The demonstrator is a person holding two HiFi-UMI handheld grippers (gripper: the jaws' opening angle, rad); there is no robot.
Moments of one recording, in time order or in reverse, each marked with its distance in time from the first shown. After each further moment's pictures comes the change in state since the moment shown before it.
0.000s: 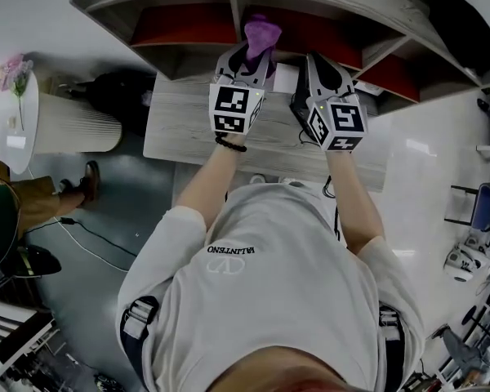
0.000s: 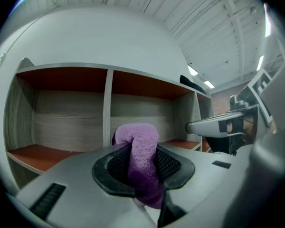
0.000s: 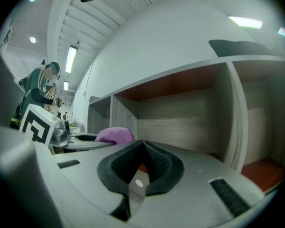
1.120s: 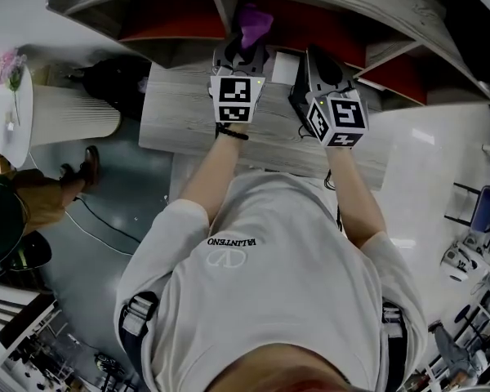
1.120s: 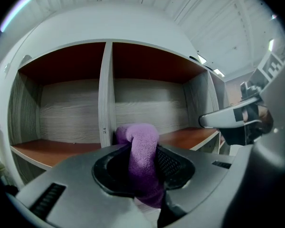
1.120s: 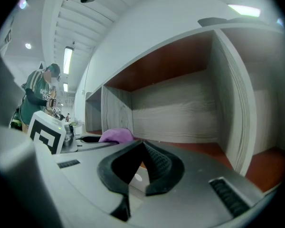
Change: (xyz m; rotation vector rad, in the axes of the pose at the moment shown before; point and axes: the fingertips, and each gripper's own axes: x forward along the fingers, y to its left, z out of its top) left arm 0.038 0.014 -0.039 0.038 0.072 0.140; right arm 0.021 -0.028 -0.033 0.053 0.058 0.035
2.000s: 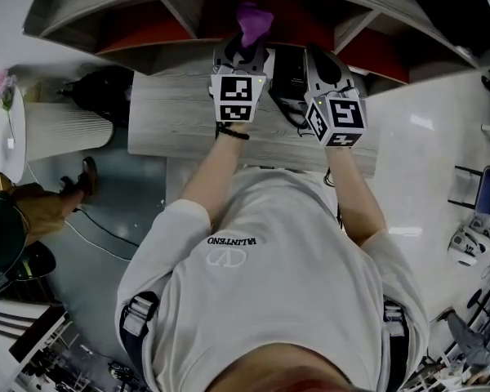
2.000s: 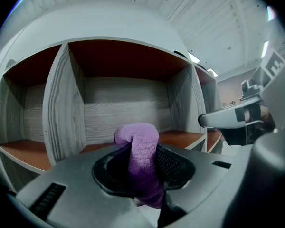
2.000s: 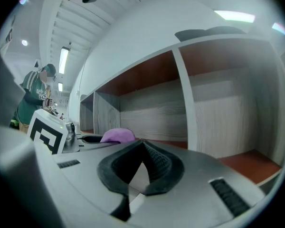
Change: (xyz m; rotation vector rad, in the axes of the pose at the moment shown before) left arm 0.018 -0.077 0.011 0.017 0.006 -0.069; right arm -0.052 -0.055 -0.001 0.005 -0.016 -0.070
